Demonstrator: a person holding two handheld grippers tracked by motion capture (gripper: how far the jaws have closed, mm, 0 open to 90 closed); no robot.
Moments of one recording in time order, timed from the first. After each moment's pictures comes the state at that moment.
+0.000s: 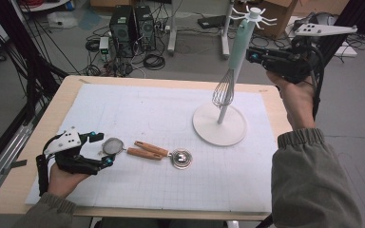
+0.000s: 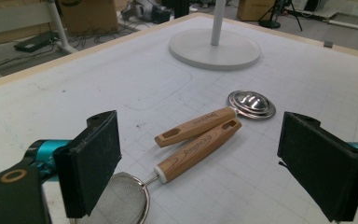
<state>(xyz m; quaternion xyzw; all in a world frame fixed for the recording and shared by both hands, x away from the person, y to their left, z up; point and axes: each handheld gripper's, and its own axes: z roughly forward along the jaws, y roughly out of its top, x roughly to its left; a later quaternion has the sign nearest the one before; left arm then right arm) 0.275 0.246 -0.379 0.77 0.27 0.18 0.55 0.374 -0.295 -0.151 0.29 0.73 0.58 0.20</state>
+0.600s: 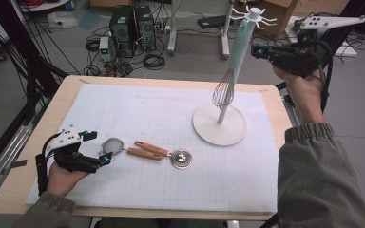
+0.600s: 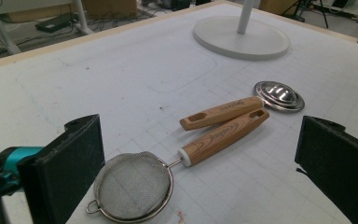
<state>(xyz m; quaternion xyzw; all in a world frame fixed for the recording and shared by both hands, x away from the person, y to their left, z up) 0.284 0.256 -0.388 0.76 0.32 0.18 0.53 0.378 -0.303 -0.138 0.26 0.75 0.57 0.19</state>
